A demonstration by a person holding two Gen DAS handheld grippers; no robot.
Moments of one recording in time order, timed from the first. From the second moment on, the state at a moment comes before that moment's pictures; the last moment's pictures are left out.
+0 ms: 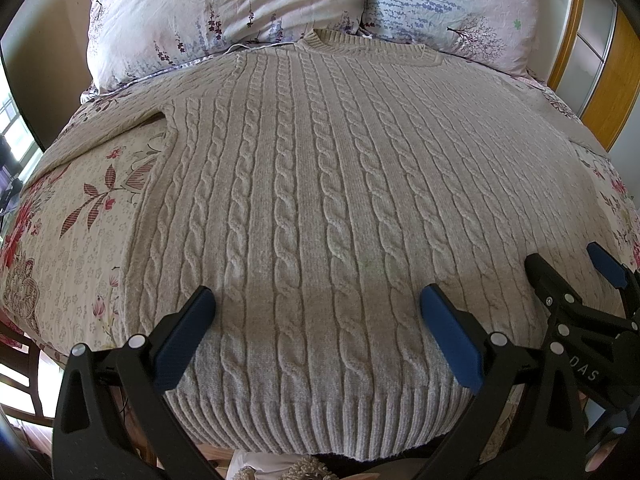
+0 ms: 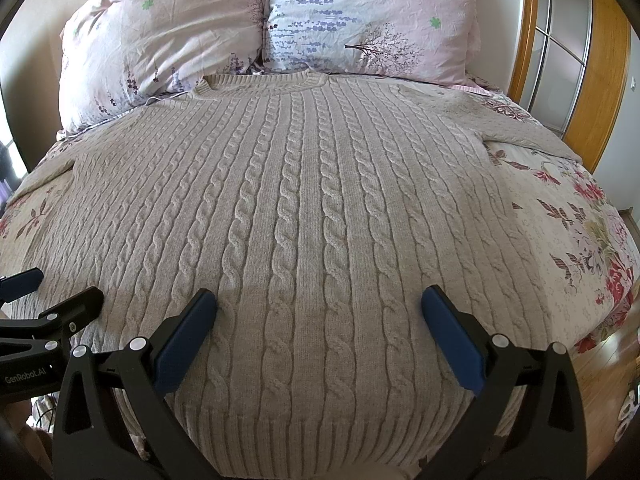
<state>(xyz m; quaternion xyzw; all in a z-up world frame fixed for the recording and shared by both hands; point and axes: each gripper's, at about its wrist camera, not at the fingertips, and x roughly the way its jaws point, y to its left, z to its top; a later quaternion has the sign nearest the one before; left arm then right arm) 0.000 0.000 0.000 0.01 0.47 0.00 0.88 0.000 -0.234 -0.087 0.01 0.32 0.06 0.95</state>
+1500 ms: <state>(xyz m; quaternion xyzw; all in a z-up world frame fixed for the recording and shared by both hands) 0.099 0.039 0.040 0.03 0.45 -0.06 0.89 0.171 -0.514 -0.047 0.39 0.31 -0.05 0.87</state>
